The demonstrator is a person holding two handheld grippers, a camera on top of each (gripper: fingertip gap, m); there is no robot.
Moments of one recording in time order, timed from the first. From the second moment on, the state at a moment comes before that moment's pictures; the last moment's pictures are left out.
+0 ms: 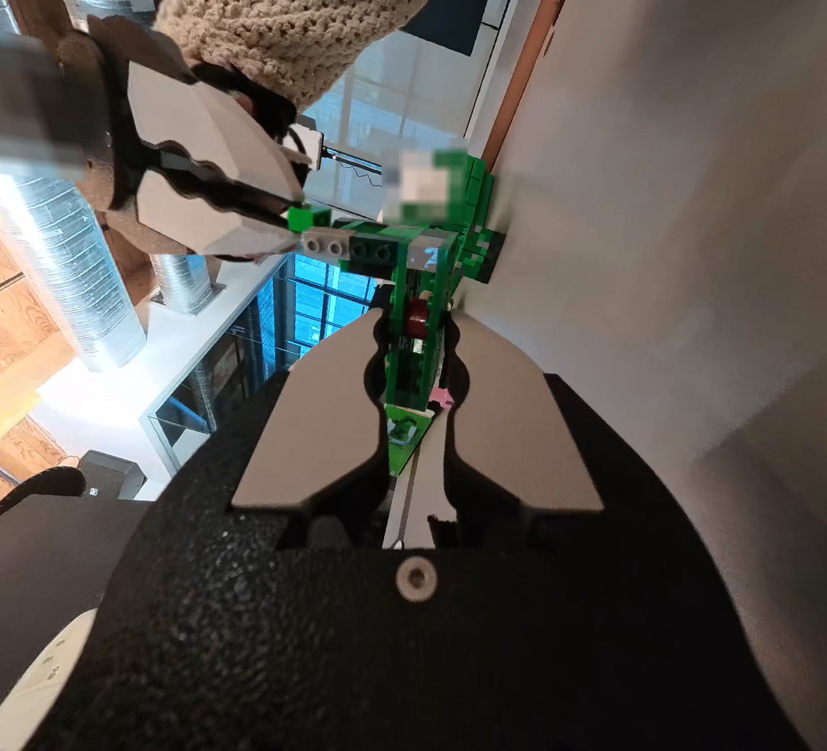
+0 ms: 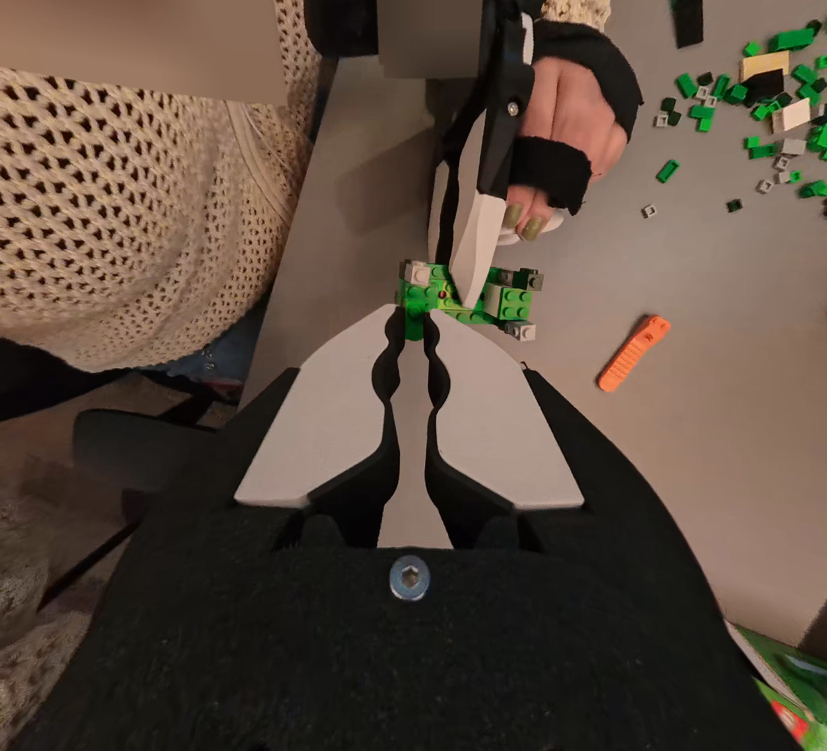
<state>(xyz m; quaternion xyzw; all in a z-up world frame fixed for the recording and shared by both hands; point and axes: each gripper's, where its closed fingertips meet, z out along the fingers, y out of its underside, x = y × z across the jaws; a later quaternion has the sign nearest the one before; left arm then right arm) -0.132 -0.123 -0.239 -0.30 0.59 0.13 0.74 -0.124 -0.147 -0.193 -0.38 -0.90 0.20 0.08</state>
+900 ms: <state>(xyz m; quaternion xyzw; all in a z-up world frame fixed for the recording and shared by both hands) -0.134 -0.125 -0.234 -0.30 0.58 0.13 0.75 -0.138 -0.157 -0.185 -0.40 -0.87 0.24 0.14</state>
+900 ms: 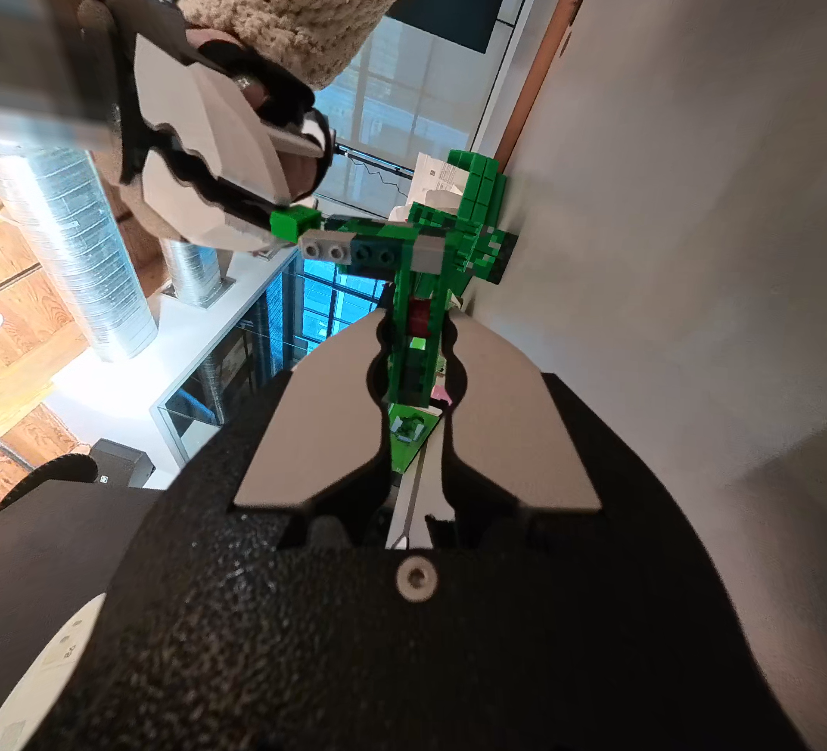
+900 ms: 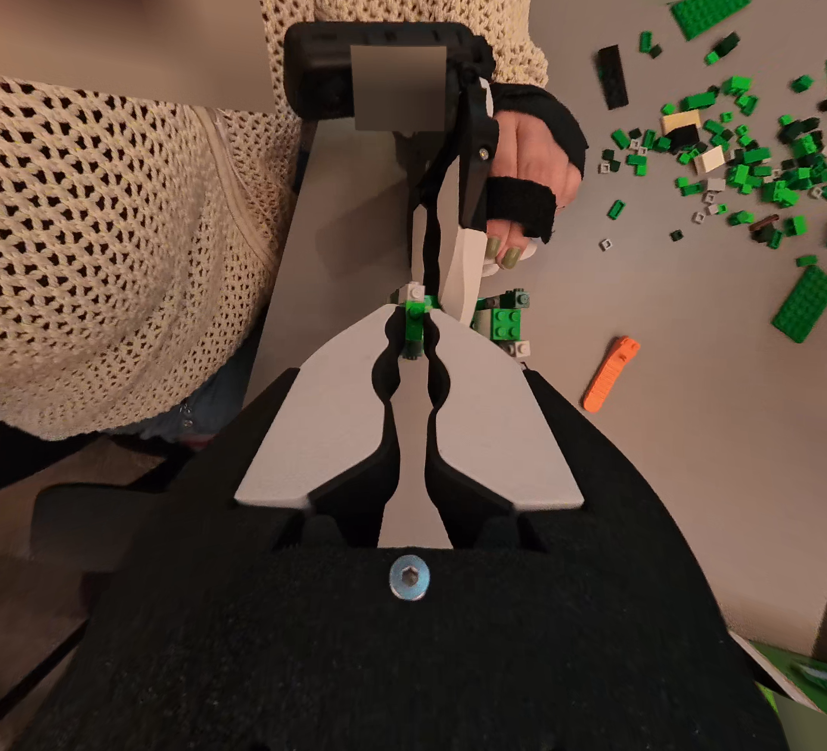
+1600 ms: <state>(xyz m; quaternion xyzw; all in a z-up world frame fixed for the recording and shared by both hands) -0.132 -0.128 -0.242 -0.29 0.60 0.13 0.73 -0.134 -0.159 -0.203 -0.38 -0.89 0.21 0.13</state>
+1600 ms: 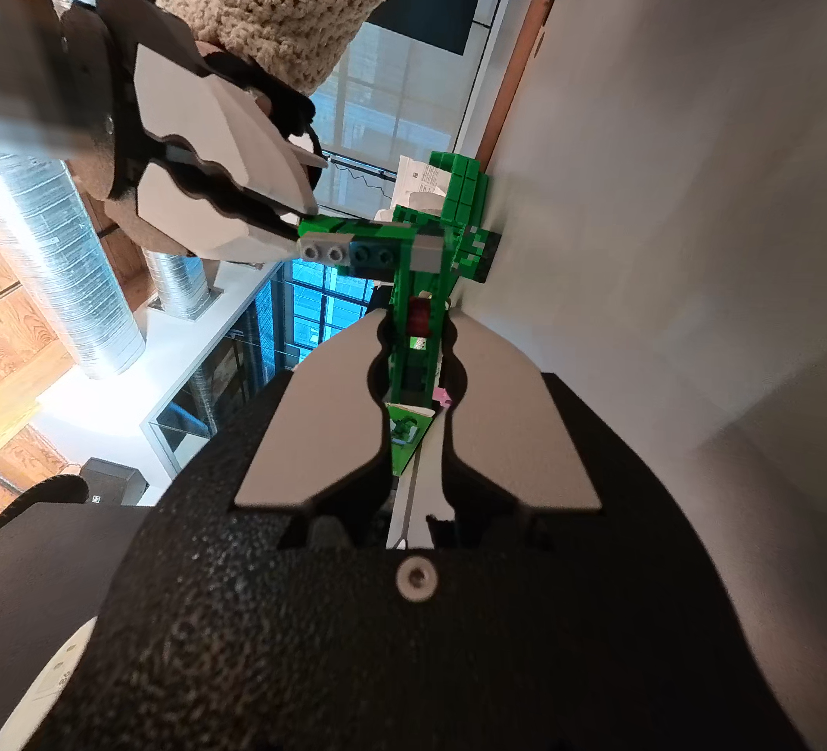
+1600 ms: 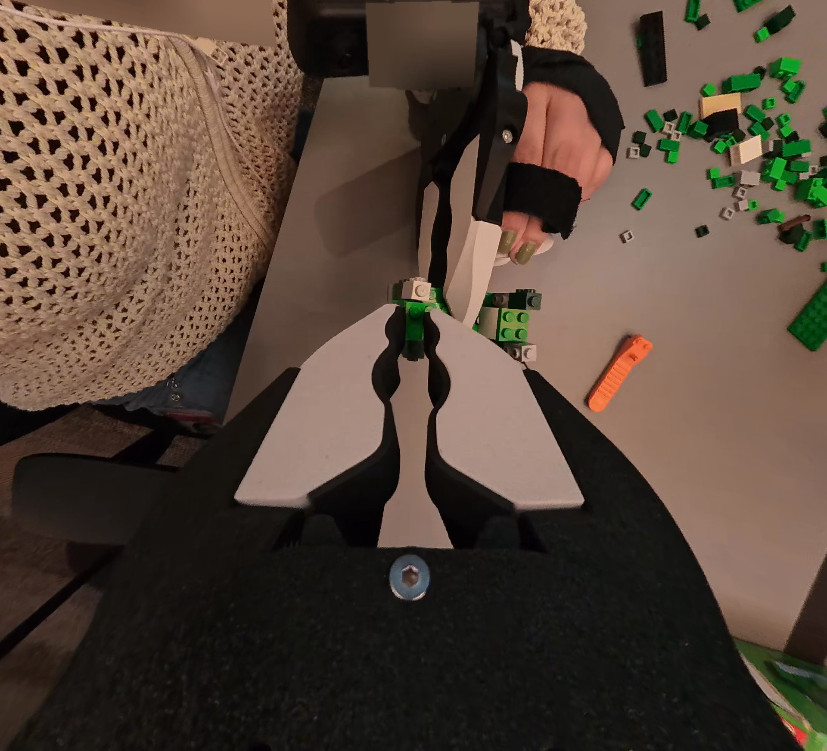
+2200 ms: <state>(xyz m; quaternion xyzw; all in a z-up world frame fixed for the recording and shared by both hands) -0.132 -0.129 -0.245 -0.29 0.61 0.14 0.73 -0.133 -0.160 -0.207 -0.39 -0.89 0.21 0.12</state>
